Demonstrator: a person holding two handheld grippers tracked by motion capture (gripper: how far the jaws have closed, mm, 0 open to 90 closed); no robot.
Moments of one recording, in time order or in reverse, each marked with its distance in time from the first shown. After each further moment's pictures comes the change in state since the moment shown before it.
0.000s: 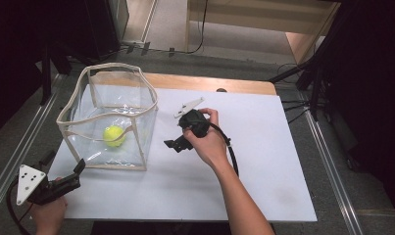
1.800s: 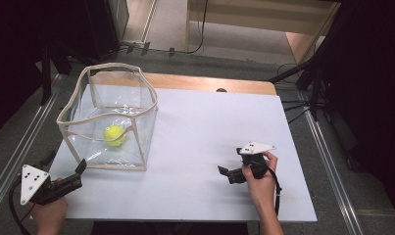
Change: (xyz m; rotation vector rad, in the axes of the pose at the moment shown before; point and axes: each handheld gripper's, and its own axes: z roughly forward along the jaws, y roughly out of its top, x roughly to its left) left arm -0.004 0.000 0.001 0.010 0.014 0.029; right arm -0.007 -0.184 -0.070 -0.151 -0.187 0.284
